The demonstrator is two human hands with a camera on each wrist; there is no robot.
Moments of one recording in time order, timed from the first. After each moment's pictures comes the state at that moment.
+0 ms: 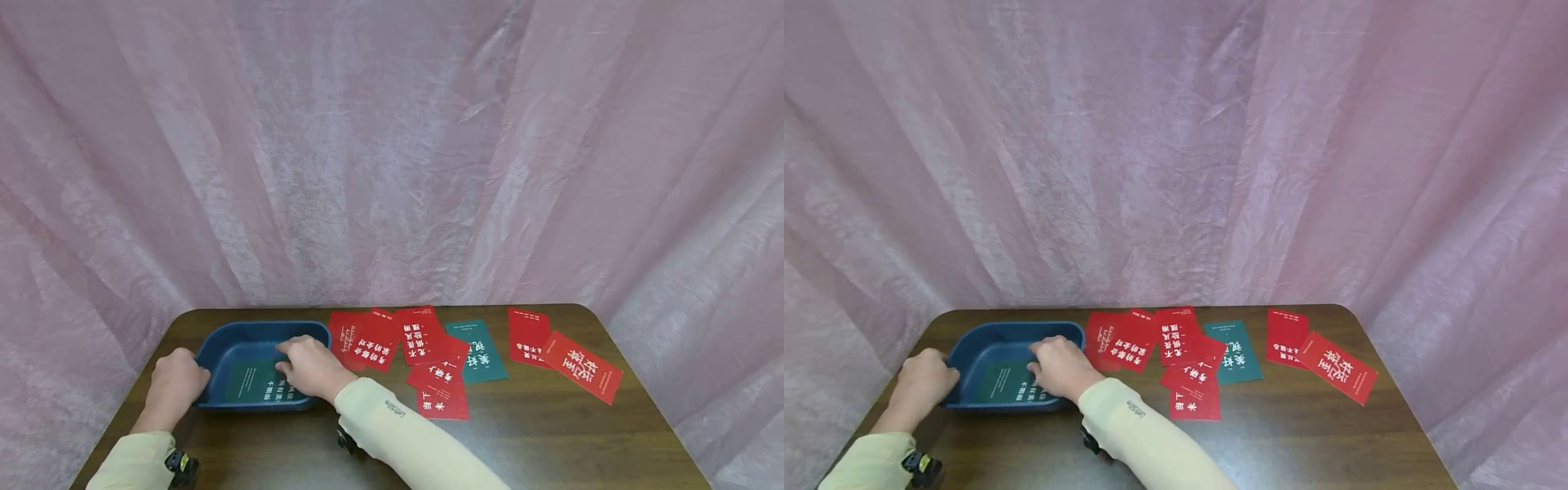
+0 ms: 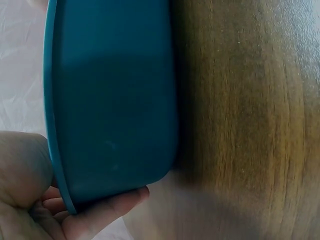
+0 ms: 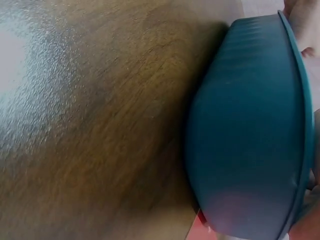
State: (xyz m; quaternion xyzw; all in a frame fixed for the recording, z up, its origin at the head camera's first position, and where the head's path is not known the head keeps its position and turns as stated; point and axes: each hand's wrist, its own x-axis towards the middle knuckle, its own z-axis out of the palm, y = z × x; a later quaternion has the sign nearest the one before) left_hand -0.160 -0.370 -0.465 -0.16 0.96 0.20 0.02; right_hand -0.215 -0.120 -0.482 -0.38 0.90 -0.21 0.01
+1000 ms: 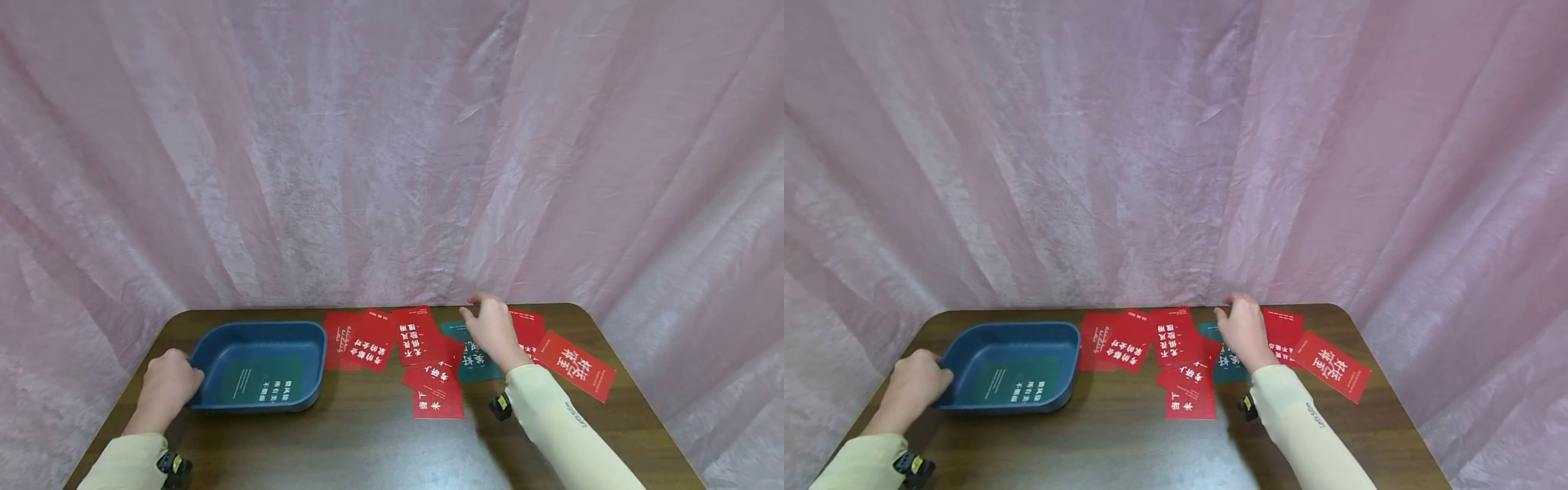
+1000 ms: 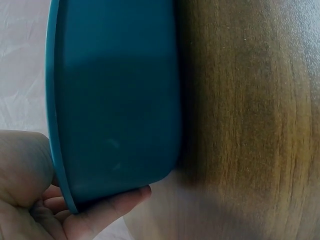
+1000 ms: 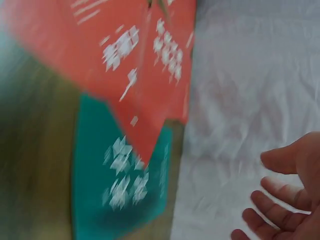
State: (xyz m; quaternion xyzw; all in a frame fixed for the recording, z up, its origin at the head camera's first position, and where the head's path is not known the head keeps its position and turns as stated) left_hand -0.159 -0.368 -0.464 -0.16 0.96 0.21 0.02; right_hand -0.267 0.173 -0.455 -0.04 0.95 -0.27 -0.15
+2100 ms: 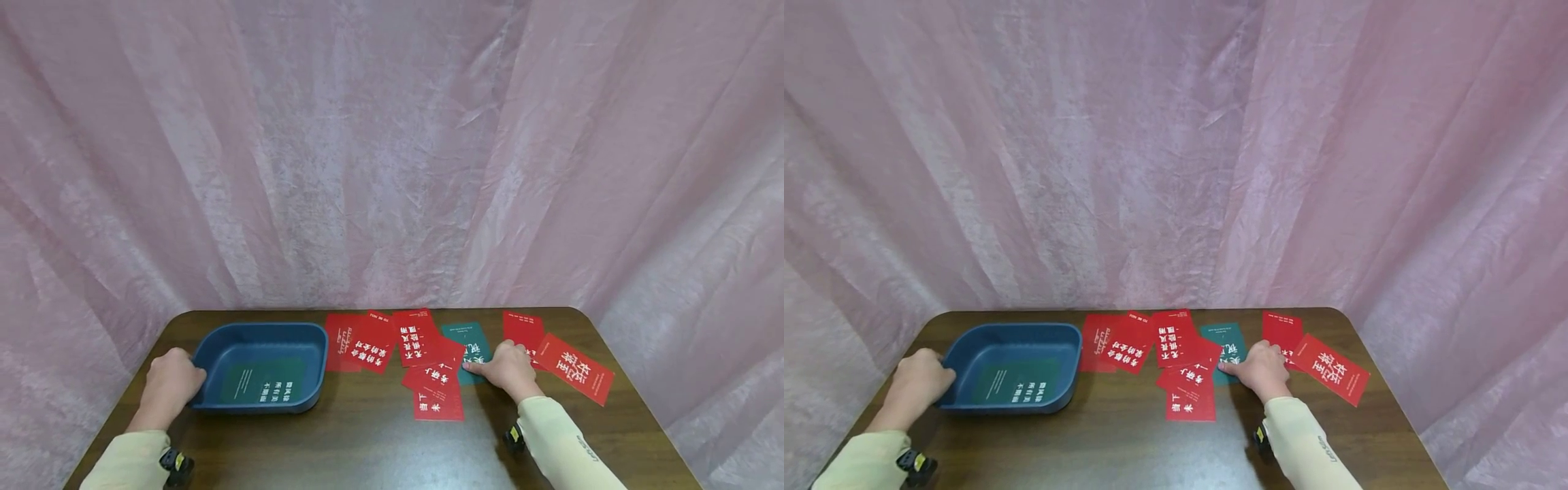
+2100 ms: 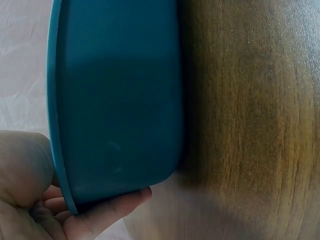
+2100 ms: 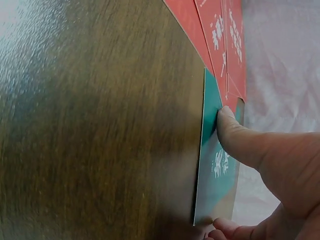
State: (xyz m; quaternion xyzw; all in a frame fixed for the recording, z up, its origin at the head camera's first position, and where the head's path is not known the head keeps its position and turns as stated) left_hand -0.157 -0.367 -0.464 -0.17 0.96 0.22 0.02; right_hand -0.220 0.208 -0.497 0.10 0.97 -0.19 0.07
